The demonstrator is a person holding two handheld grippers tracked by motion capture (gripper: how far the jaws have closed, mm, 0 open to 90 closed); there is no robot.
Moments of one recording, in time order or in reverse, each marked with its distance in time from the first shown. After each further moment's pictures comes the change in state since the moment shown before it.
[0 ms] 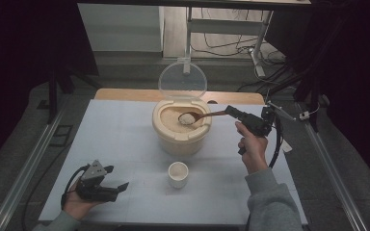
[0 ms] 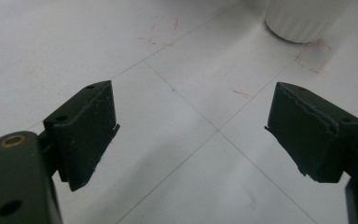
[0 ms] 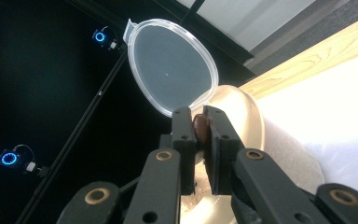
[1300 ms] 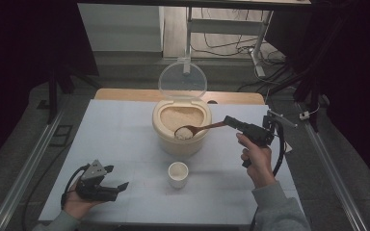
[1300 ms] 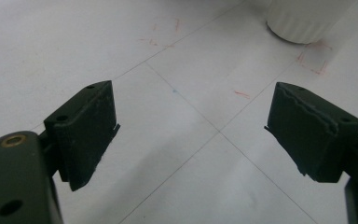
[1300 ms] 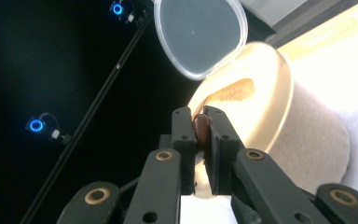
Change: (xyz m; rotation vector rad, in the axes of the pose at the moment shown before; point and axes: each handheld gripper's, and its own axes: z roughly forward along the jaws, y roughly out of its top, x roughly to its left) left arm 0.000 0.001 -0.001 -0.002 0.006 0.003; right arm 0.009 -0.022 -0.021 0.105 0.067 -0.005
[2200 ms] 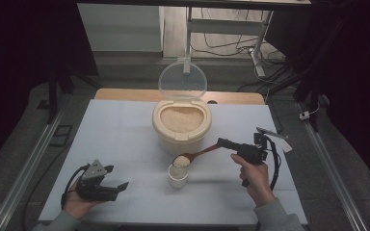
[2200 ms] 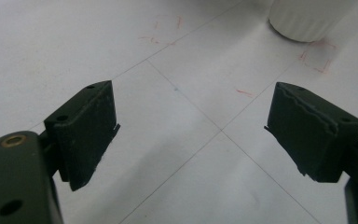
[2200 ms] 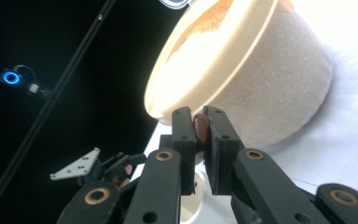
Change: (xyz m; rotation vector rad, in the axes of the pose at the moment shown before) left arm 0.001 -0.001 0.001 0.008 0.002 -0.001; right arm -0.019 -0.041 -0.004 0.162 -0.049 -0.058
